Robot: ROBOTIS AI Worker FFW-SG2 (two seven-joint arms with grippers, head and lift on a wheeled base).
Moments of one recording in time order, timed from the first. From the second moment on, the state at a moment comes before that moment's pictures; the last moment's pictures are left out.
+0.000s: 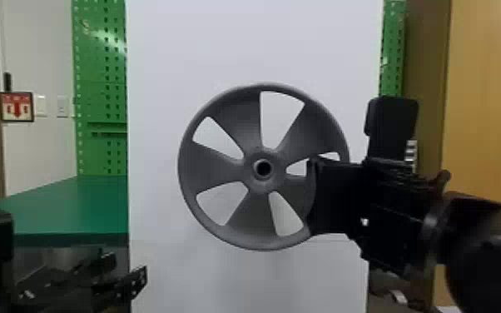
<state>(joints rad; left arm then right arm) -0.22 0.35 0.14 -2.24 0.55 0.85 -0.40 -0.77 -0.19 0.23 -2.06 -0.76 0.97 -0.87</state>
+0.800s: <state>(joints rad) -0.22 0.35 0.13 -2.24 0.55 0.85 -0.40 -0.77 -0.19 0.22 -2.03 -0.74 0.95 -0.87</state>
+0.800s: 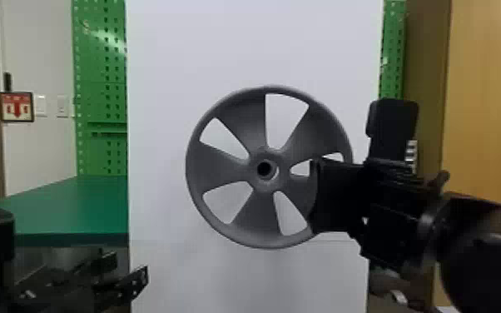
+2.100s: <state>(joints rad) -0.23 0.35 0.12 -2.24 0.55 0.85 -0.40 -0.82 -0.18 0.25 -1.95 -0.72 0.92 -0.87</state>
